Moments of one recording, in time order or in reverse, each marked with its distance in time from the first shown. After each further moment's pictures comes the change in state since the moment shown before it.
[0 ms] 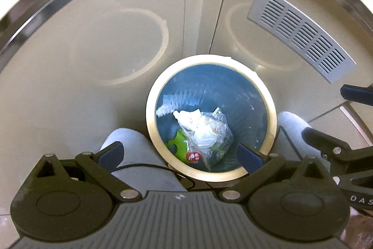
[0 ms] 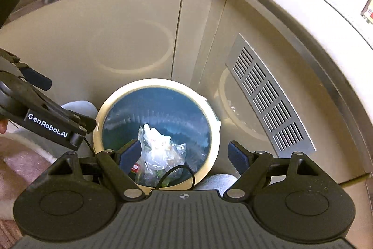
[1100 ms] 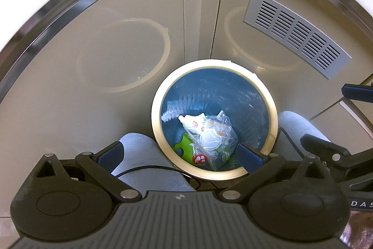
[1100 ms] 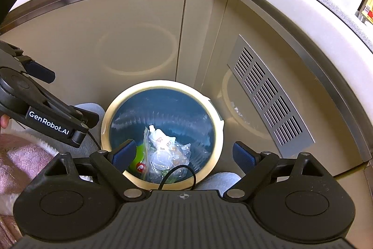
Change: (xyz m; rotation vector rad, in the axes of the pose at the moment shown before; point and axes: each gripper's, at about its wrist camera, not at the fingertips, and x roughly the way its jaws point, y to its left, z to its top) left arm -0.015 -0.004 -0.008 0.034 -0.030 0.036; right arm -0.007 0.004 -0.009 0.012 -0.019 0.017
